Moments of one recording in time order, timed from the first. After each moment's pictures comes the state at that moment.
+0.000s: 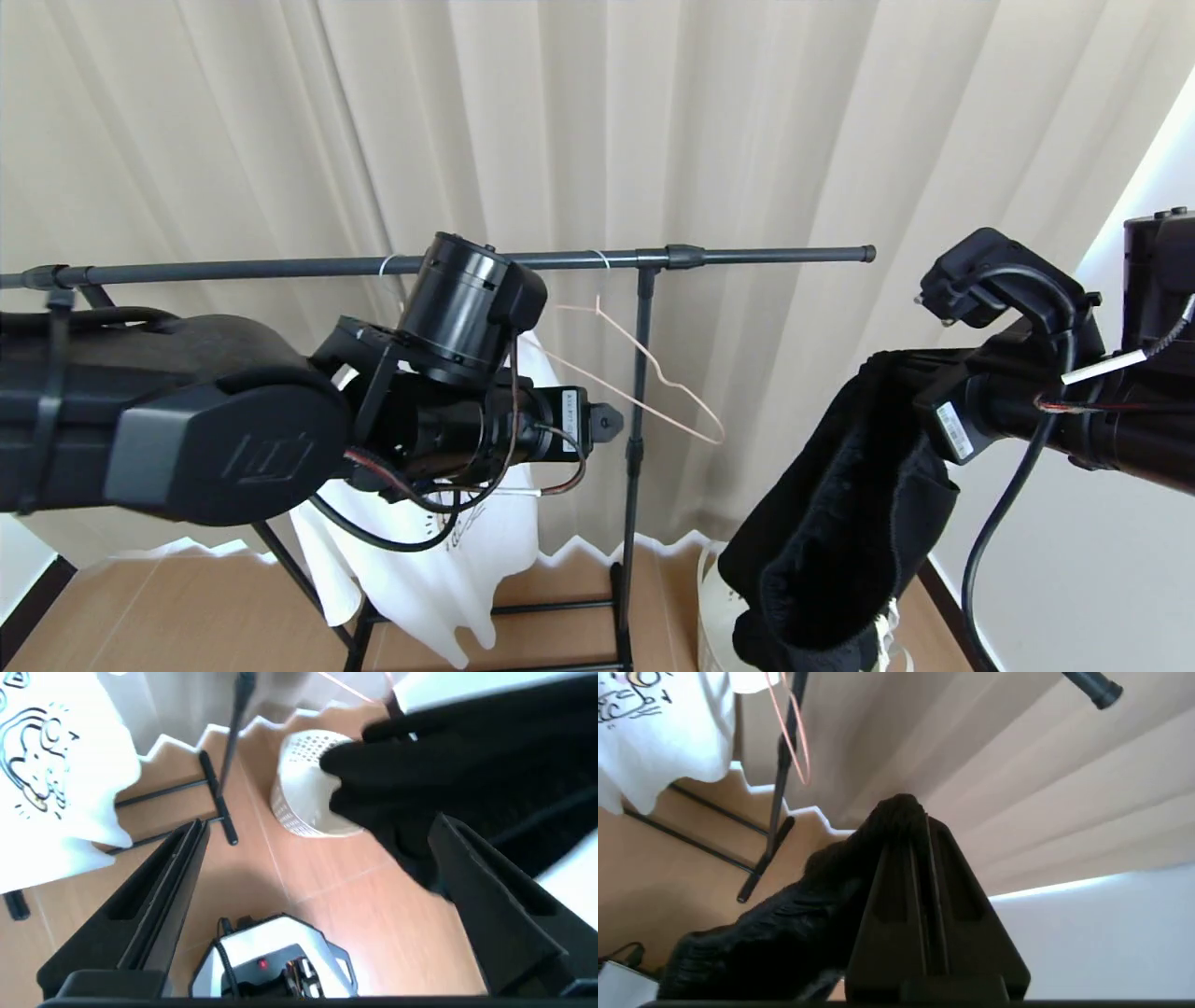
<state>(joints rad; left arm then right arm) -0.71 1.80 -1.21 0.07 0.19 -0.44 0.45 1.44 -0.87 -0.14 -0.29 -0.35</state>
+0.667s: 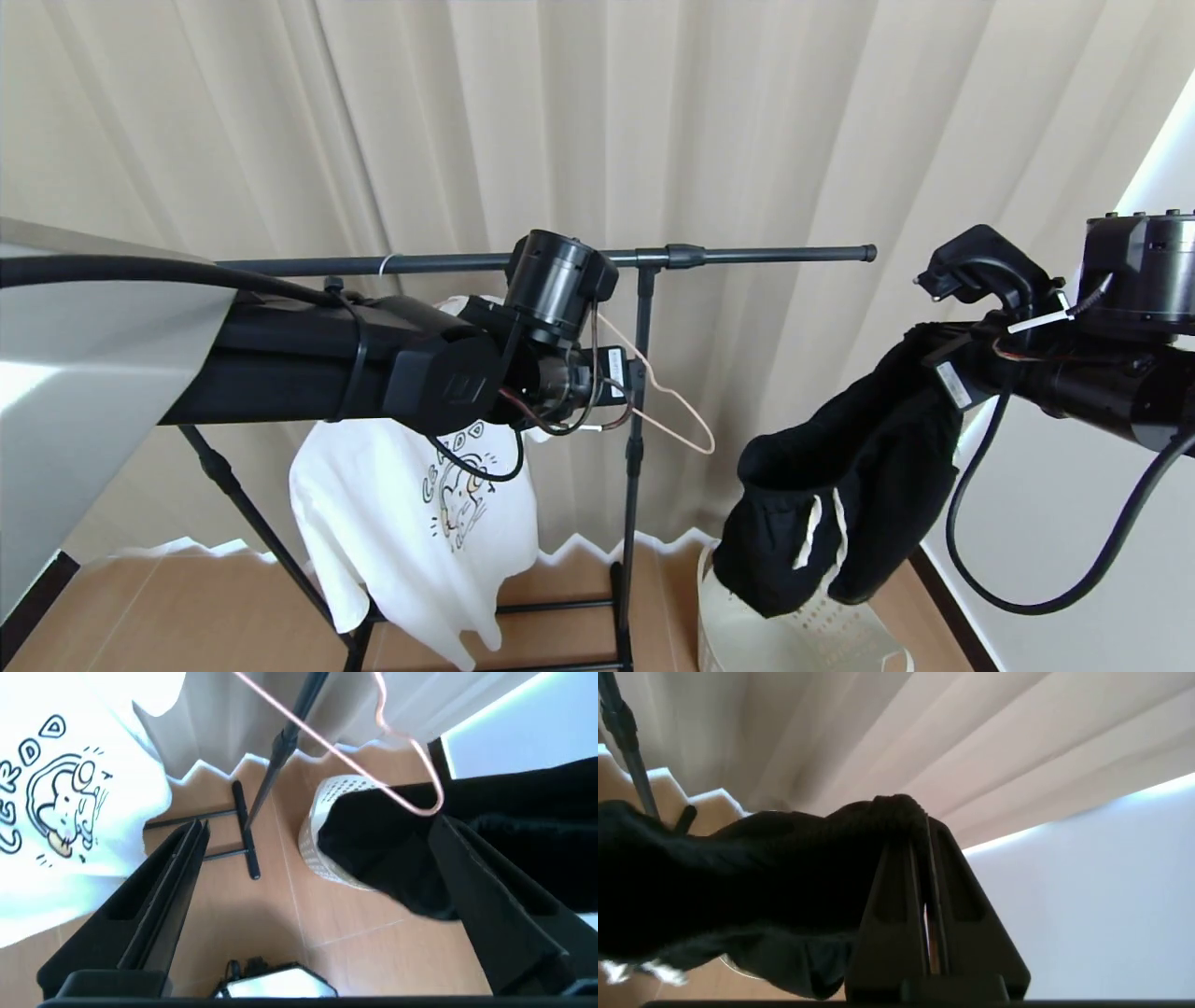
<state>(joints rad) -0.67 2.08 -1.53 0.07 0.26 -0.44 0.22 1.60 -0.89 -0.35 -0.30 -0.46</state>
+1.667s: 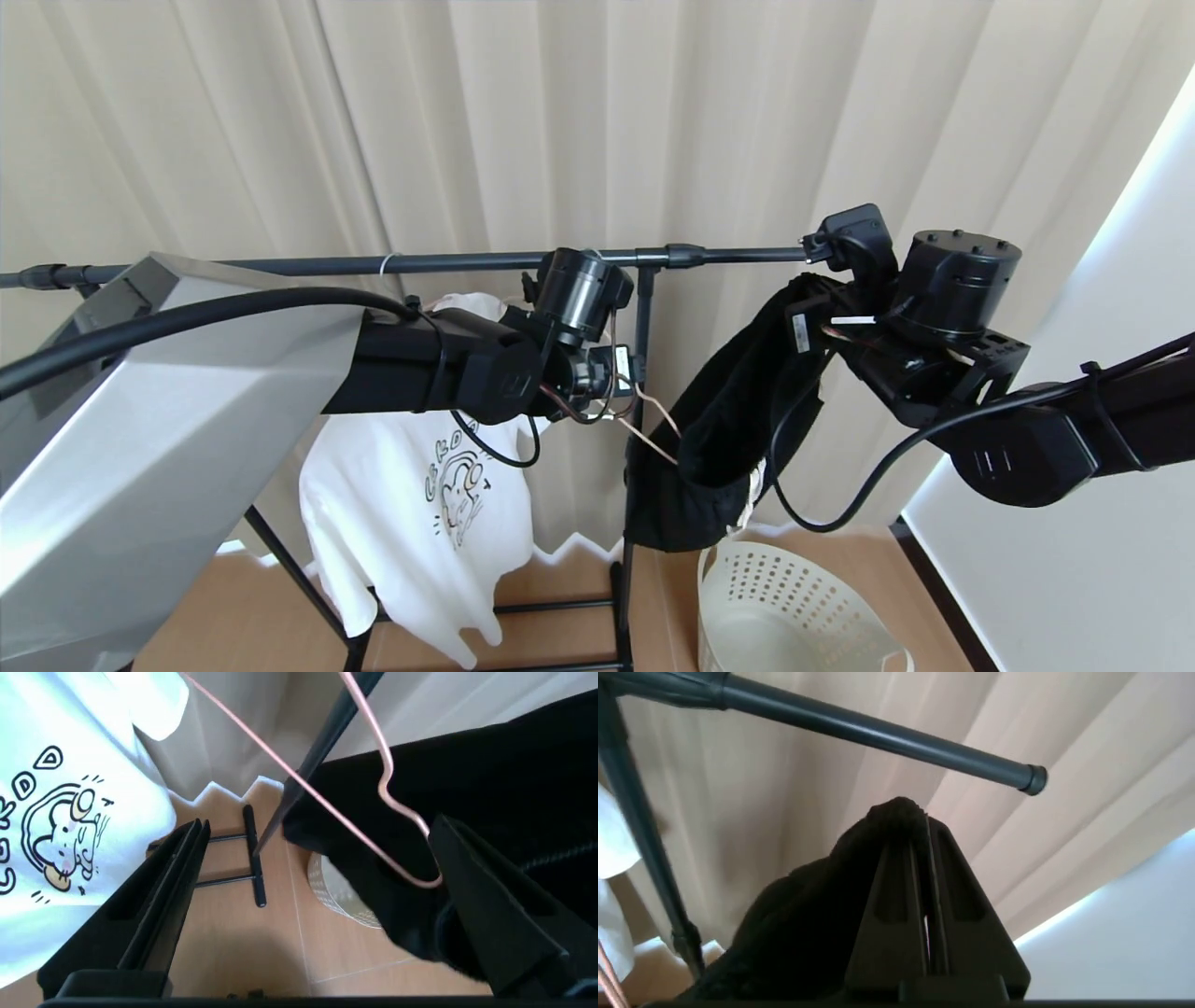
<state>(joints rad) -0.64 2.23 -1.69 0.07 0.32 -0.44 0.40 1.94 -1.01 -0.90 -0.44 -0.27</state>
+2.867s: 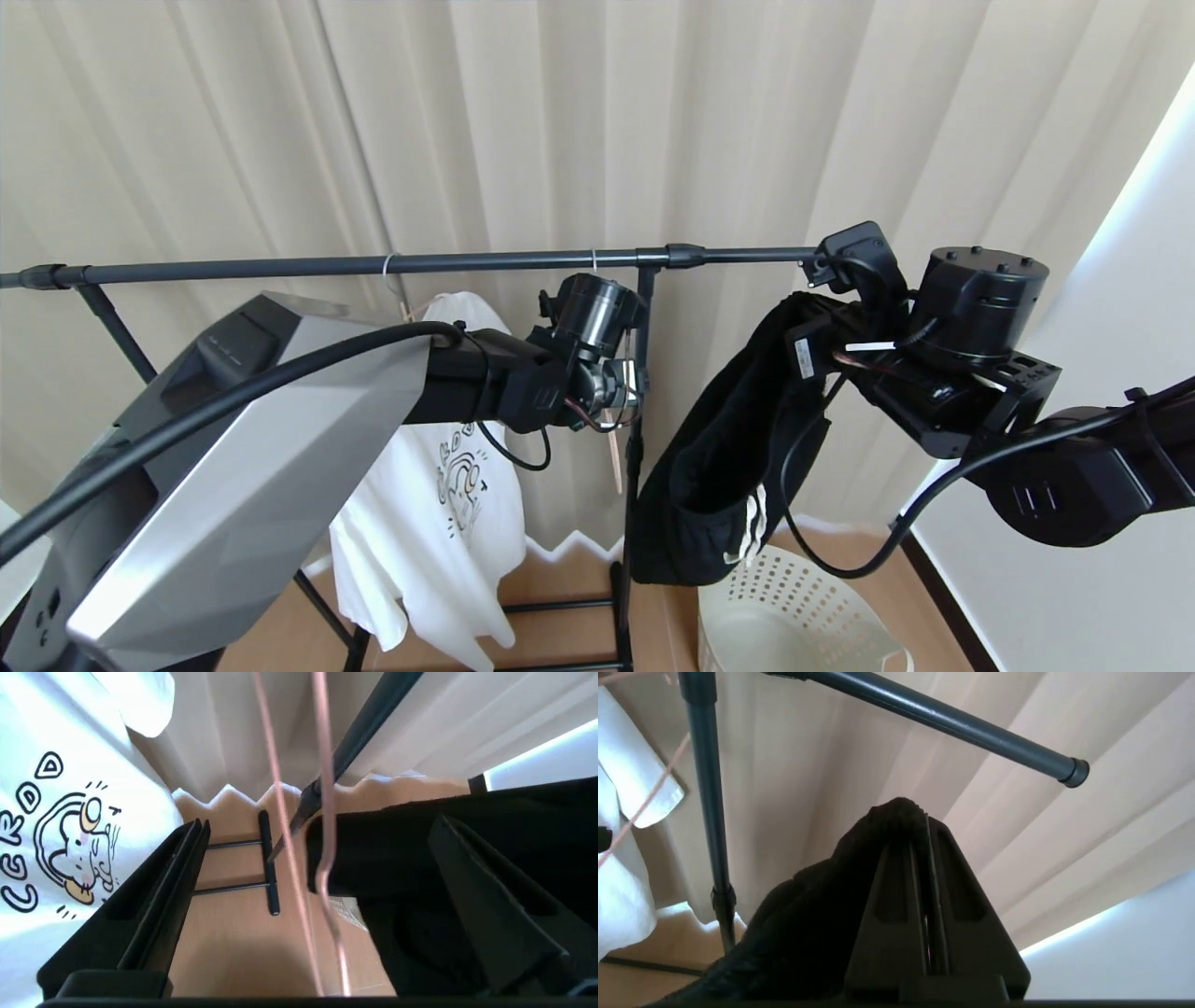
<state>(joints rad) -0.64 2.36 -1.80 0.07 0.36 -0.42 0.44 1.86 -0.90 -0.89 -0.38 -0.29</state>
